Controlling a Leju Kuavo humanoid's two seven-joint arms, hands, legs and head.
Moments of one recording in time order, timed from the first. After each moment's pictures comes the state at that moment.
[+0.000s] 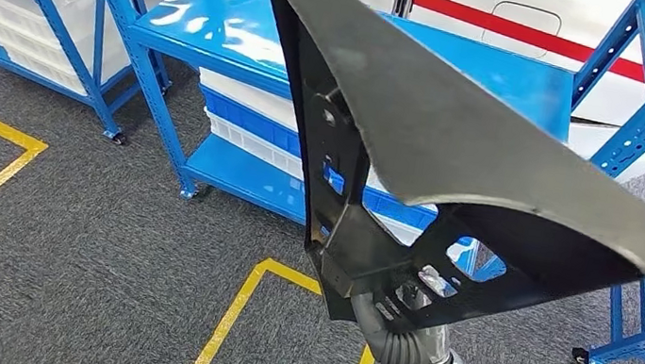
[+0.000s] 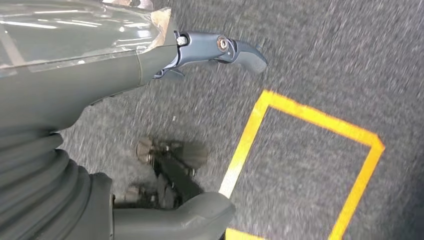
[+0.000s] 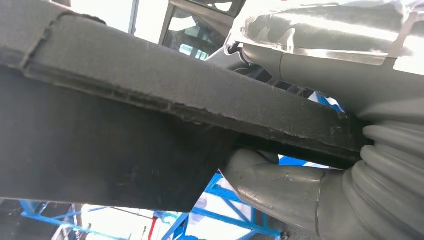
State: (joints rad) left arm 0.08 -0.09 0.28 -0.35 -0.04 0.03 -0.70; right arm 0.04 -0.09 0.46 -1.90 0.23 -0.15 -0.47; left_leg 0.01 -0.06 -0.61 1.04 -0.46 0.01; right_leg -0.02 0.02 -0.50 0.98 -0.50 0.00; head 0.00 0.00
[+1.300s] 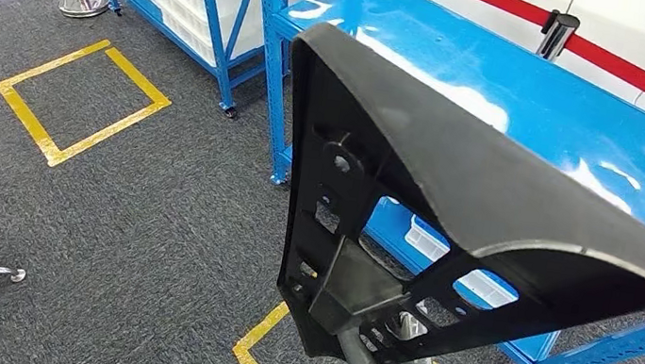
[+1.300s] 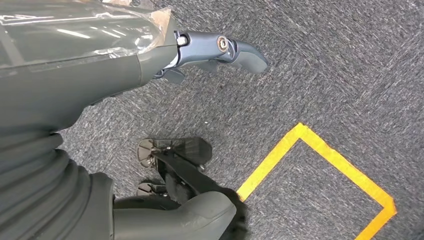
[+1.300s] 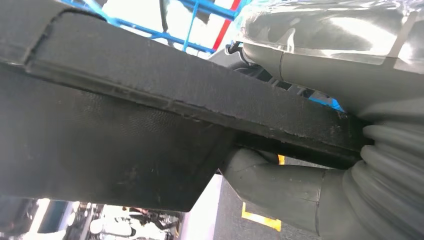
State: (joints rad) left arm 0.05 -0.07 0.28 -0.29 -0.10 0.04 -0.70; right arm 0.11 -0.15 0.53 -1.89 0.12 -0.14 -0.53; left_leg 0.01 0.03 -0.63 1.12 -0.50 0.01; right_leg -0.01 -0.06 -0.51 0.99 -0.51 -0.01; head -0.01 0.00
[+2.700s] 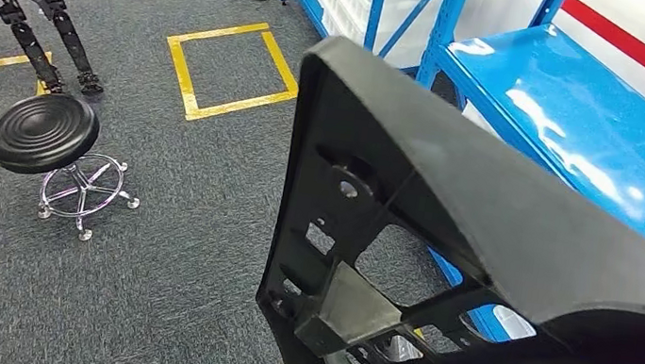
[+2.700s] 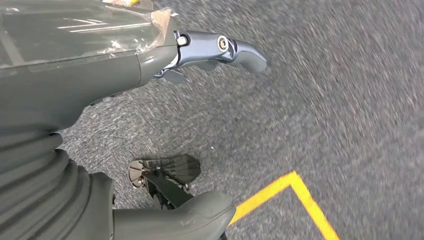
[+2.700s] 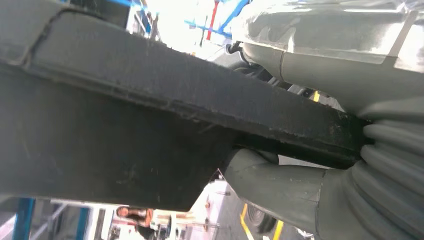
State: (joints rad) left arm 0.07 -0.01 0.20 -0.38 -0.10 -0.03 -0.70; right arm 0.15 -0.12 0.56 -1.90 0.10 -0.13 -0.57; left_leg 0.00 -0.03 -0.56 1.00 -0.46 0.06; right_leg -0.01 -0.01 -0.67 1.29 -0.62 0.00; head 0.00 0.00
